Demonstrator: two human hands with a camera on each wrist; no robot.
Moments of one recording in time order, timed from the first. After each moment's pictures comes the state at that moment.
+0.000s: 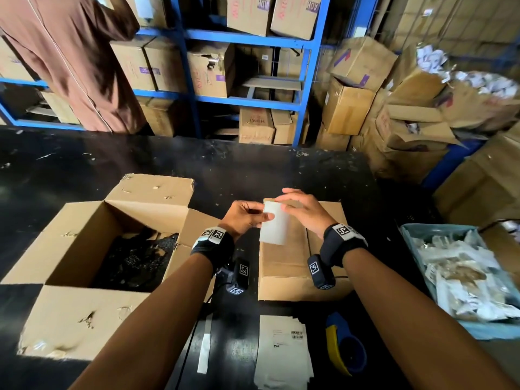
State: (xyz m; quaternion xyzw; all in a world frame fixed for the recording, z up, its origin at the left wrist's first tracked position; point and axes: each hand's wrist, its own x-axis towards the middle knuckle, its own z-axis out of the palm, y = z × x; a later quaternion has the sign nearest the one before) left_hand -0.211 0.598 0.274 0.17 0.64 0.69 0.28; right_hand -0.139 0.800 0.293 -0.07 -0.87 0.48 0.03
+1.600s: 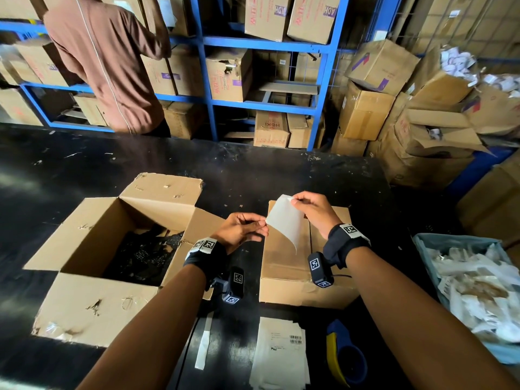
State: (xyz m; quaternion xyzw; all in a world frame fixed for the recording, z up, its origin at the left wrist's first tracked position) left_hand -0.197 0.580 0.255 0.16 0.60 0.72 0.33; right_hand -0.146 0.818 0.283 -0.14 -0.80 0.58 0.08
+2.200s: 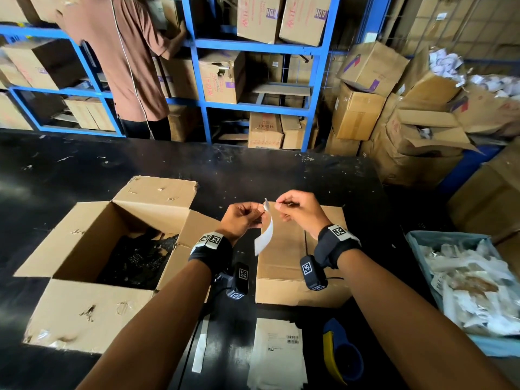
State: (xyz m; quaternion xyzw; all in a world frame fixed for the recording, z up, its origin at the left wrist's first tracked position) left_hand -0.205 0.607 0.265 0.18 0.63 0.72 0.22; right_hand -0.141 0.796 0.297 -0.08 -0.80 0.59 0.09
